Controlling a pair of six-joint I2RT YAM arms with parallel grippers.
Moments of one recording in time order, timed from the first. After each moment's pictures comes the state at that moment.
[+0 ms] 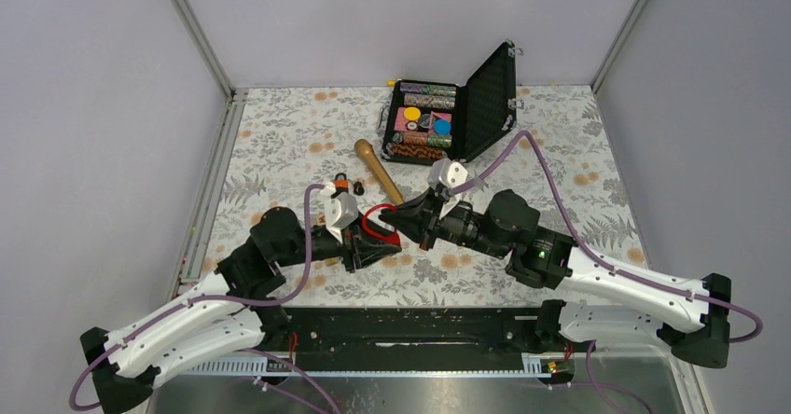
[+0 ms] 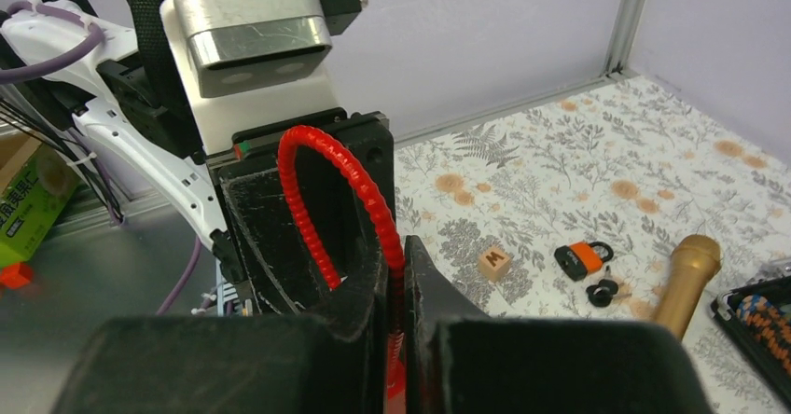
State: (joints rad) left arm -0.92 0.67 0.66 0.01 0.45 -0.18; right arm 1.17 0.99 0.92 0.15 -0.07 0.11
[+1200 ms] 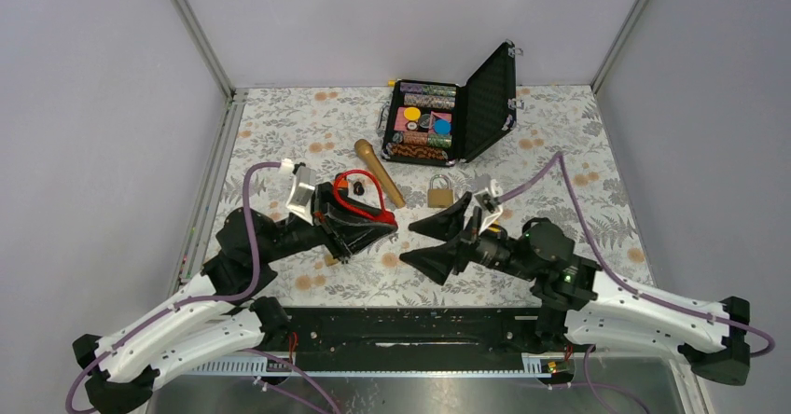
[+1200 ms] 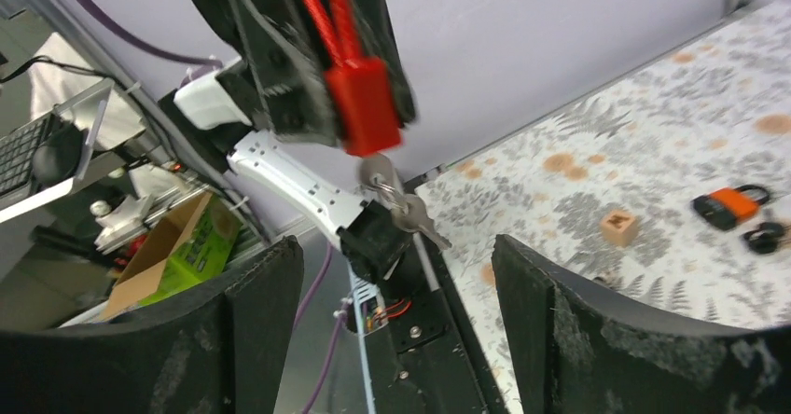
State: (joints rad) left arm -0.92 0.64 0.74 0.18 0.39 -0.43; right arm 1.18 0.71 0.69 0.21 -0.07 0.45
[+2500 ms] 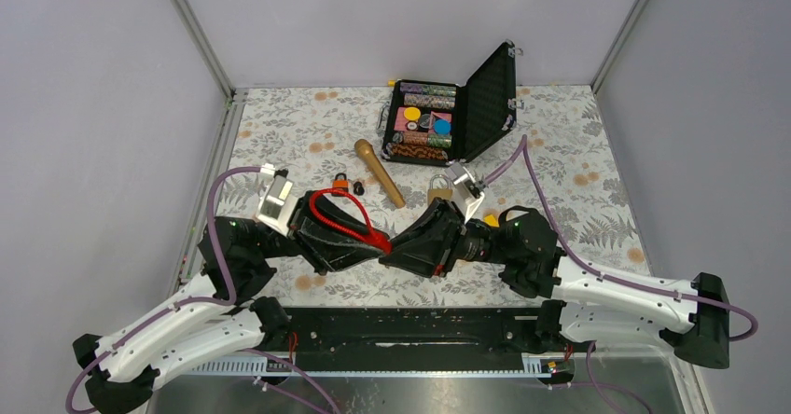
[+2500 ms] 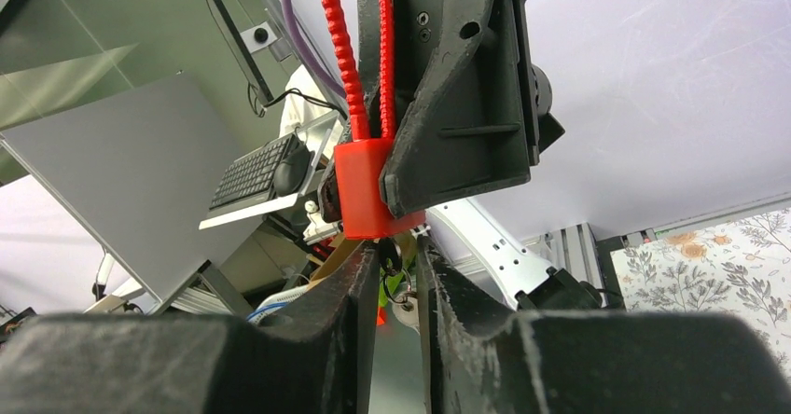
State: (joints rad) left arm -0.92 0.65 0.74 0.50 0.67 -0.60; right arm 1.19 0.96 0.74 0.69 -0.39 0.76
